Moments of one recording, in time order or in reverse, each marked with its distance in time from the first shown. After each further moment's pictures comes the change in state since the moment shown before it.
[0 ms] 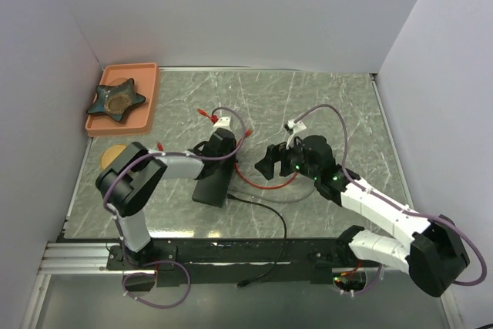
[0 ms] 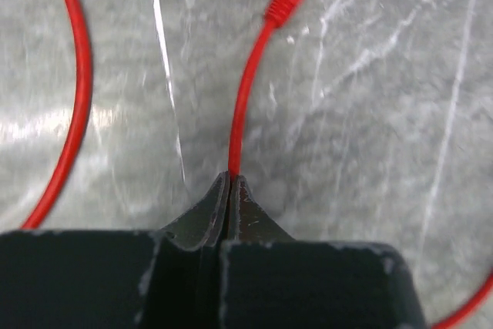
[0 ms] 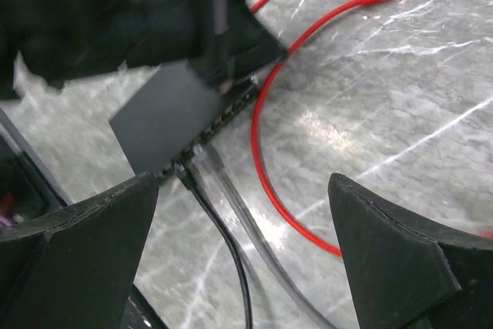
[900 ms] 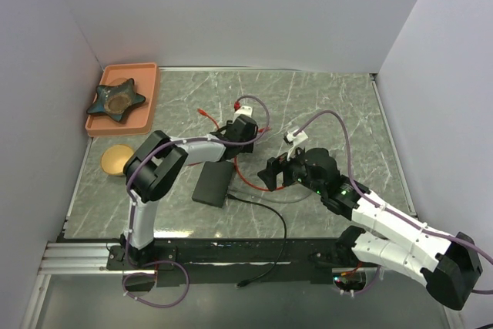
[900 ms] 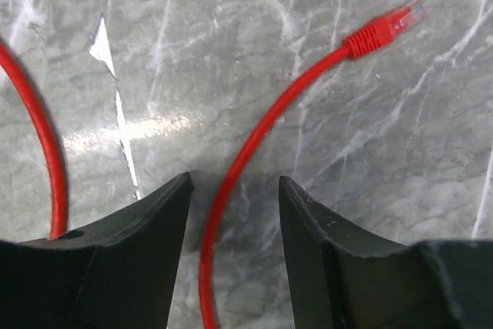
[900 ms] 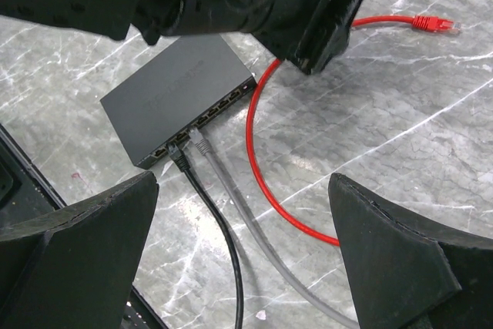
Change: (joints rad) left arm -0.044 0.208 0.358 -0.248 -0.136 0.145; right arm 0.129 -0.167 -0.018 -0.108 0.166 -0.092
